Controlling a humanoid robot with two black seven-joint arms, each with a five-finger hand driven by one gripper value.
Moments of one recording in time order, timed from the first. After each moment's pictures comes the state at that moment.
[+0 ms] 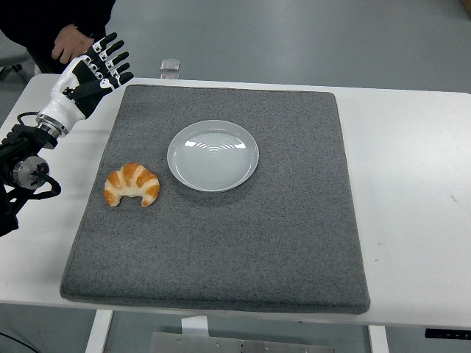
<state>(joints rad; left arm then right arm) -0.78 0.44 -0.58 -0.58 0.21 -0.41 -0.58 0.06 0.00 -0.14 0.18 0.04 -0.02 -0.06</state>
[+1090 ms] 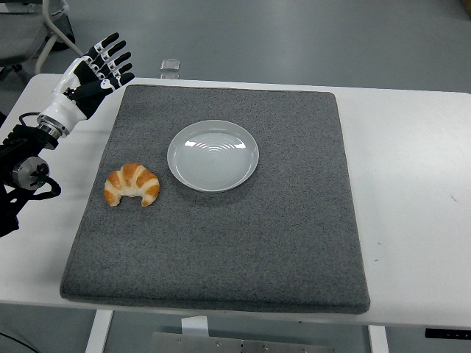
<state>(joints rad) -0.78 0.44 -0.58 -0.58 0.21 -0.44 -0.58 0.06 0.00 -0.14 0.18 0.04 -0.02 -0.06</state>
